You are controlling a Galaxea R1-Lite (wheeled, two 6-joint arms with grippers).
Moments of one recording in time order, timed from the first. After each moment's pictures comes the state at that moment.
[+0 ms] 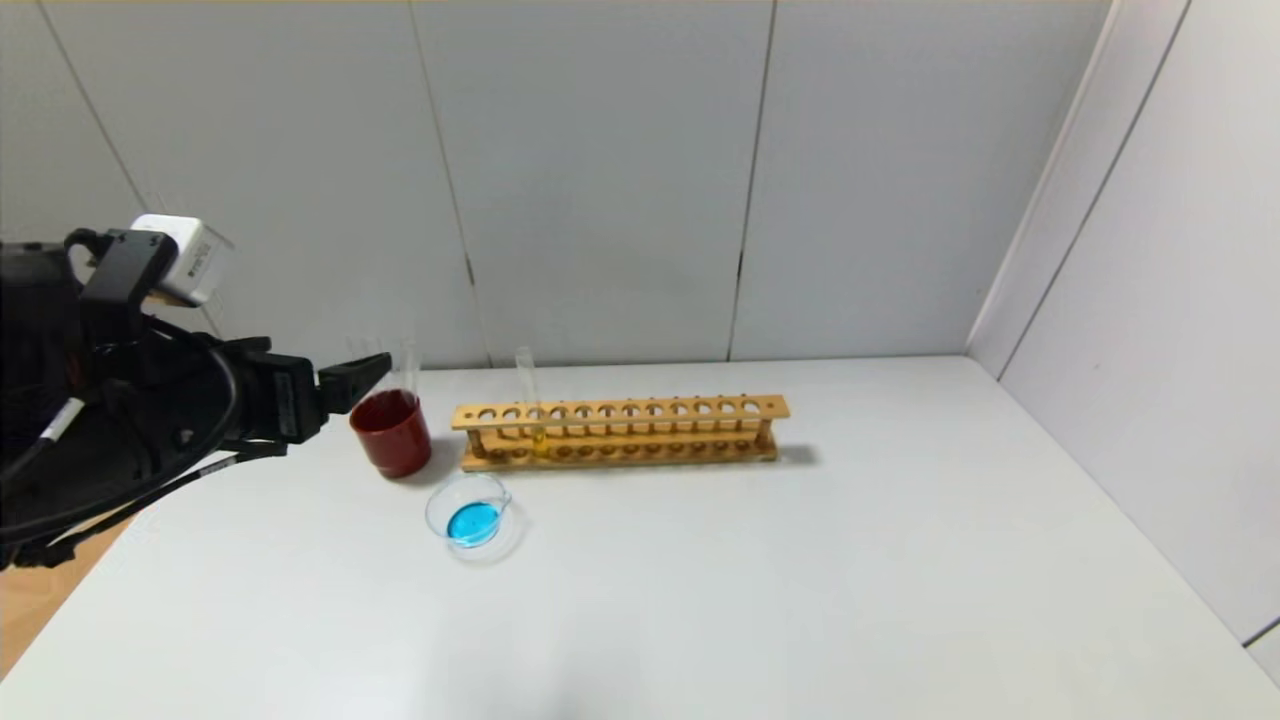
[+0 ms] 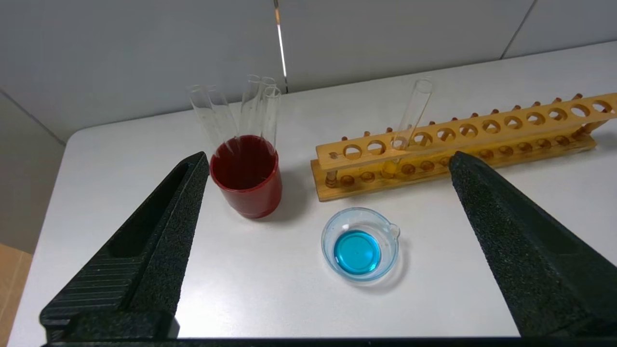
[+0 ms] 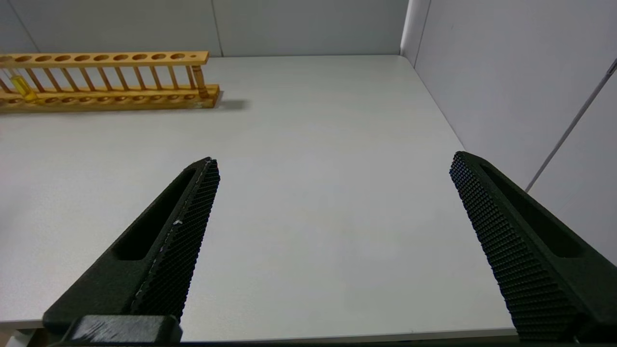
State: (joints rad) left arm -0.22 1.36 -0.66 -0.51 0.06 0.01; right arm 0.00 0.00 0.00 -0.01 -0.01 0.01
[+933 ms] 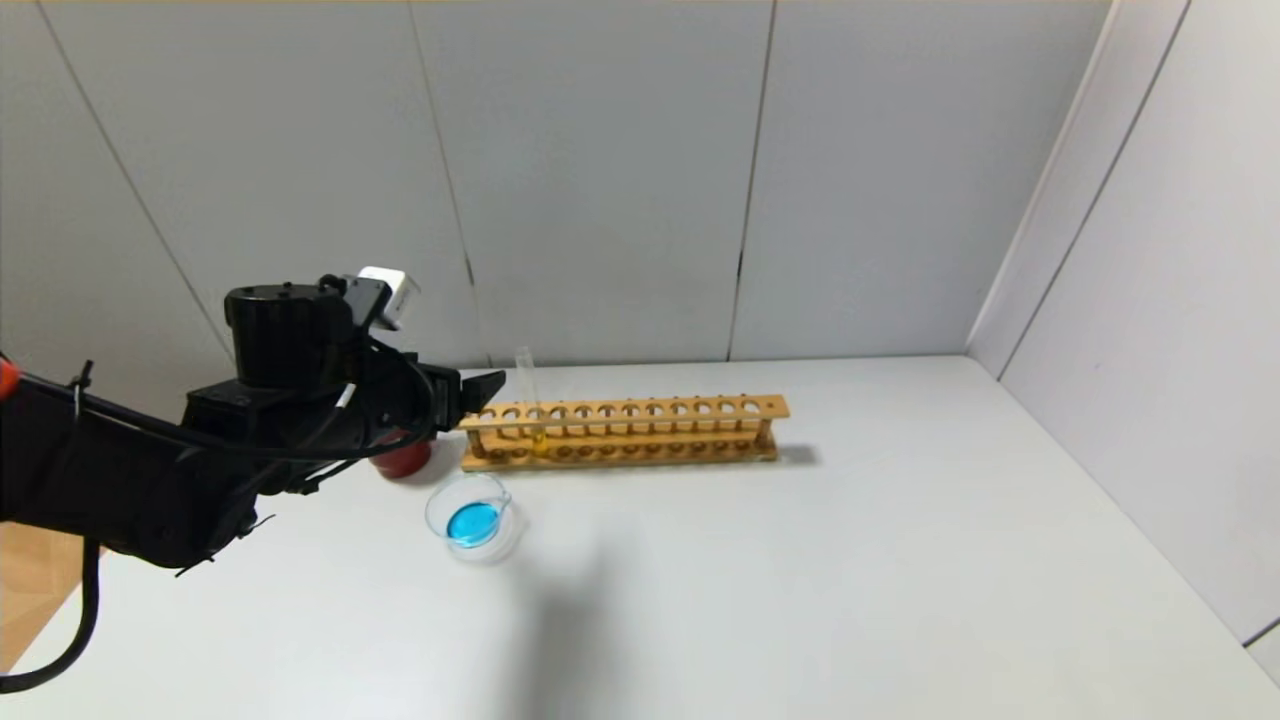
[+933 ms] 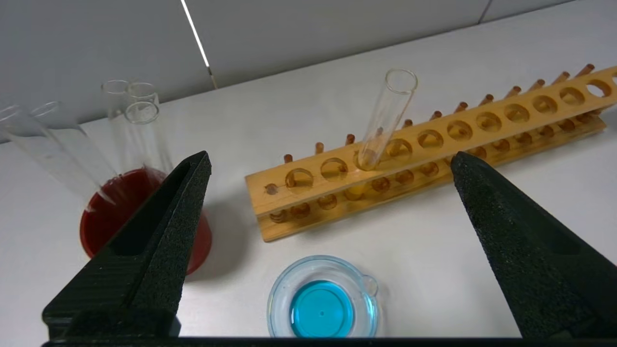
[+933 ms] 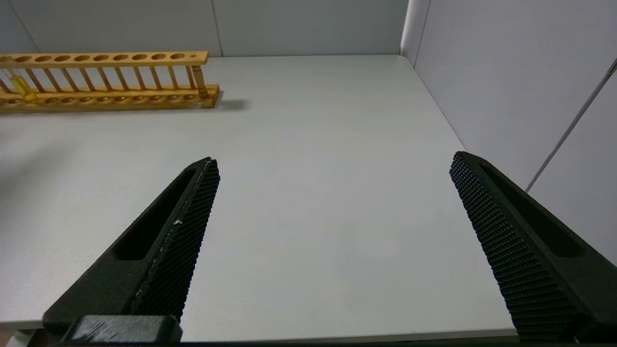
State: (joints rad) left arm -0.27 1.81 -0.78 -0.78 -0.03 0.01; right arm 0.00 0.00 0.00 -0.01 -0.01 0.01
